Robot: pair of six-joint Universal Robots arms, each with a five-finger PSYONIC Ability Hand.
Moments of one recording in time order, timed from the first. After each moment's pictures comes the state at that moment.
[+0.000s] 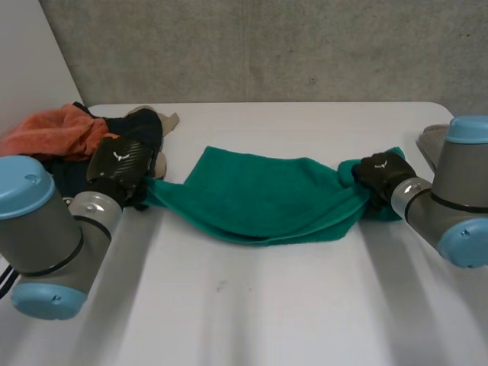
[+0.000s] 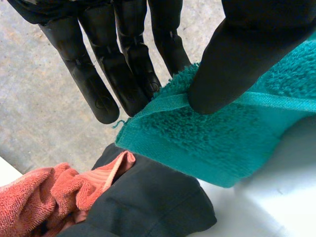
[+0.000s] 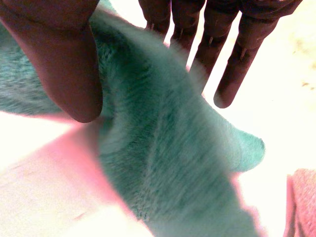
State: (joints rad) left arm 4.36 -1.89 -1.75 3.57 -1.57 3.53; right arm 1.82 -0.92 1.29 0.04 1.42 2.58; left_hand 1.14 1.20 1.19 1.20 0.99; right_hand 0.76 0.76 0.76 0.76 0.57
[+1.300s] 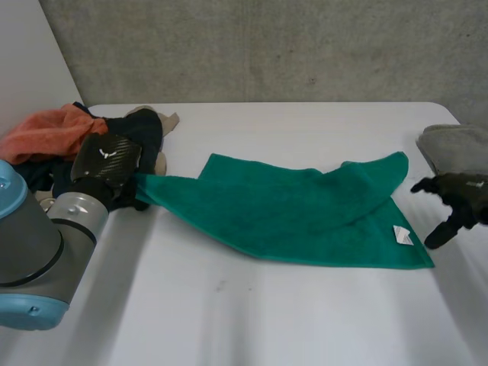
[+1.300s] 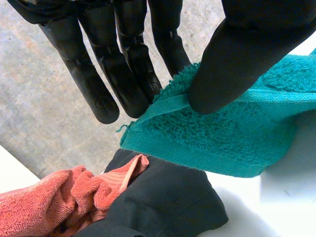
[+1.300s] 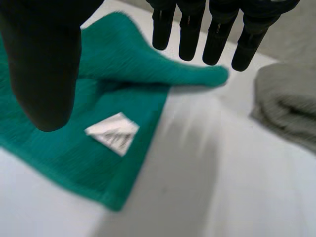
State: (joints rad) left arm 4.39 -1.79 -1.81 3.57 -1.55 3.53; right arm 1.44 -1.29 1.67 0.19 1.18 2.78; left_hand 1.14 1.20 1.19 1.20 0.99; right_hand 0.34 0.34 0.34 0.34 0.18
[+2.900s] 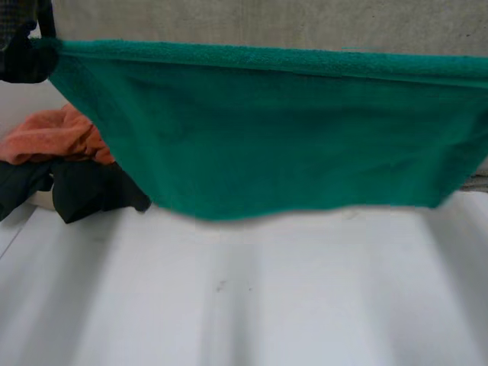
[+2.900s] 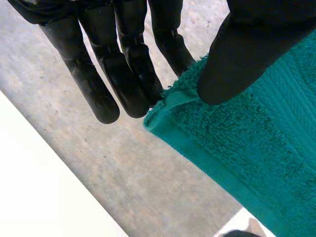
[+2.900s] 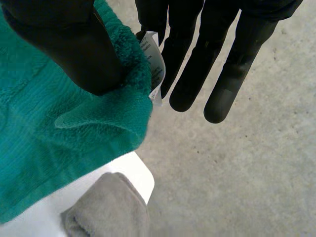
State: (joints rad) left arm 4.48 -1.41 -1.50 3.18 -1.52 3.55; right arm 1.41 -1.60 1.19 0.47 1.18 2.48; left_hand 1.14 1.20 1.19 1.20 0.99; right_hand 1.11 1.17 1.19 1.20 0.98
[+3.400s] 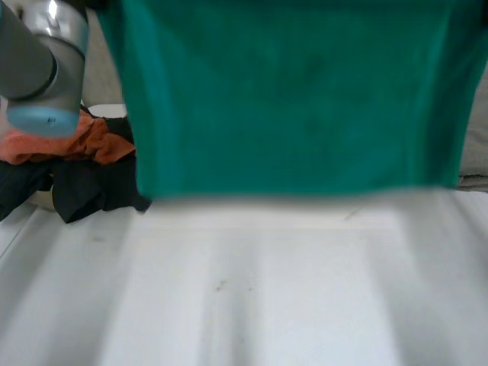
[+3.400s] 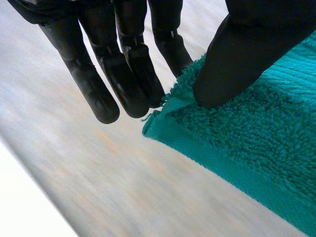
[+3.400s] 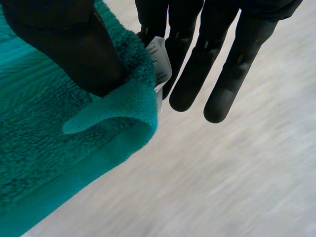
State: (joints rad) left arm 4.41 -2.18 -0.71 3.49 -1.56 3.63; right arm 1.68 -1.11 0.92 -0.27 1.52 2.56; left_hand 1.14 1.20 1.20 1.20 1.00; right_hand 1.11 1.17 1.19 1.20 0.99
